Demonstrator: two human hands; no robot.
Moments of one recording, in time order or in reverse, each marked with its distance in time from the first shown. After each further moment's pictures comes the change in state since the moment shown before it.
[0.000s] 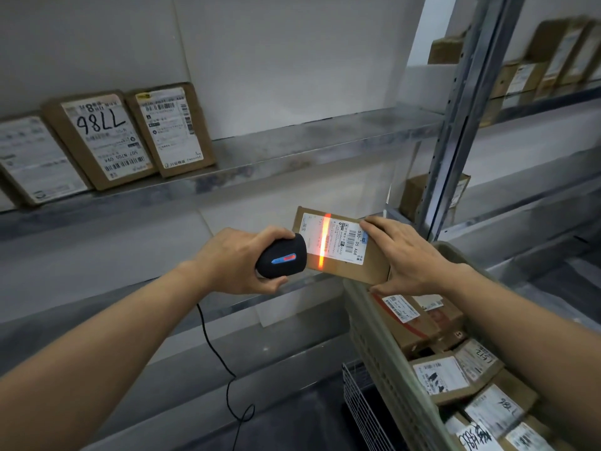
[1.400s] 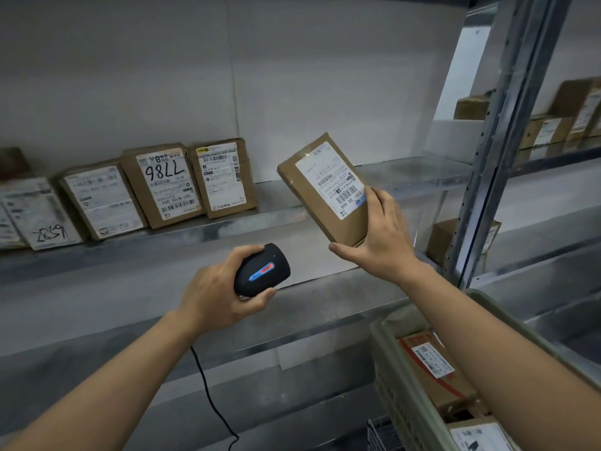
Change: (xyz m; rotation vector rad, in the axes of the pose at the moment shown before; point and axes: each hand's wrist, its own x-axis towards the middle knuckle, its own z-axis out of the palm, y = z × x) left_hand -0.057 -0.029 -0.036 -0.089 0.284 -0.417; right_hand 0.114 -0.076 -0.067 0.350 0.560 0.257
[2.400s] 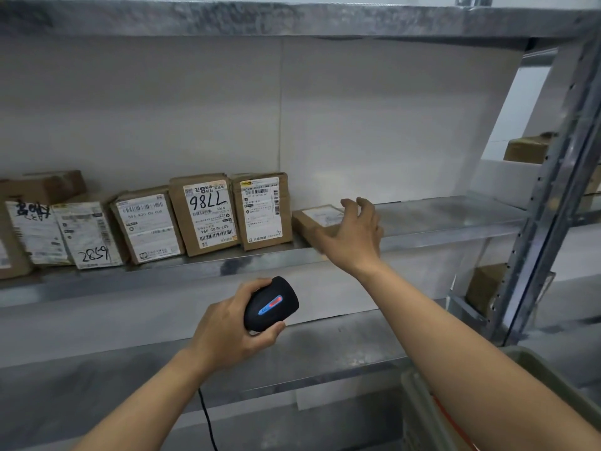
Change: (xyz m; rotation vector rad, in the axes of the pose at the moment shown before) left_hand -0.008 -0.035 -0.008 -0.019 0.026 -0.177; right_hand 0.095 -0.100 0.057 0.189 -0.063 0.215
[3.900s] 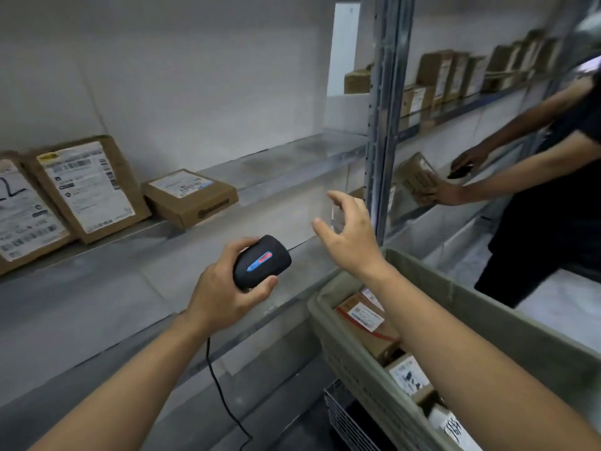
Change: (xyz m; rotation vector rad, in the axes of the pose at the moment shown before) left_hand 0.045 0.098 0.114 -0.474 -0.207 0.169; right_hand -0.125 0.136 -0.114 0.166 0.220 0.192
